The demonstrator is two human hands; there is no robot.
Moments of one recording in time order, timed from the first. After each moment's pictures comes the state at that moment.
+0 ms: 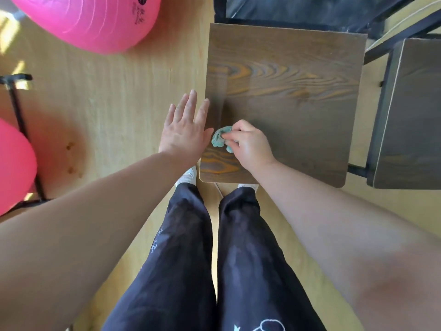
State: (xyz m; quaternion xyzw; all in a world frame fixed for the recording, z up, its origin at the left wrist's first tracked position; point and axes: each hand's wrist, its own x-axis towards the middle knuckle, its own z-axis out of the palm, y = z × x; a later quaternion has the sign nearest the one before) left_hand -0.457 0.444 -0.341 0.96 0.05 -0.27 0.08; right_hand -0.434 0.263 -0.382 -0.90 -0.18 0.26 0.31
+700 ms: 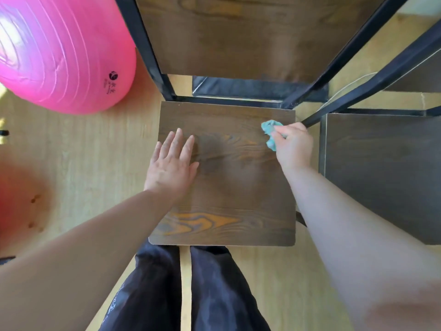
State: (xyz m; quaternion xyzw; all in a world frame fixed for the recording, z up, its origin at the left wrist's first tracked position) left_hand -0.375 0.368 -0.328 0.97 0.07 -0.23 0.09; right_hand -0.255 0.112 -0.356 -0.94 0.08 0.11 0.31
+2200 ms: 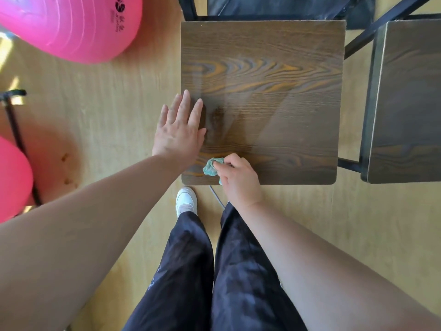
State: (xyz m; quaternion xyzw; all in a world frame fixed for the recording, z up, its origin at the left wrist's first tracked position) left_hand -0.454 0.404 -0.352 0.97 0.03 -0.23 0.04; right_hand -0.514 0.224 -0.391 -0.93 -0.17 0.18 0.27
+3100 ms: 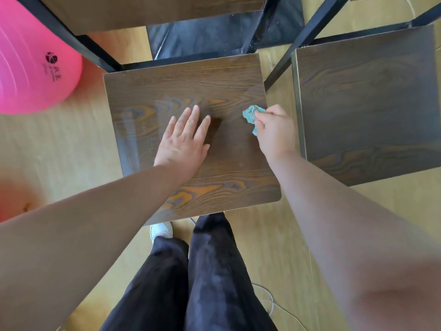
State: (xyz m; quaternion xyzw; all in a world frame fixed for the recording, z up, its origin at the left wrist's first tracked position) left_hand -0.363 0.283 -0.358 0.96 -0.12 -0.25 0.01; right_hand -0.321 0.055 -0.389 -0.96 0.09 0.13 0.25
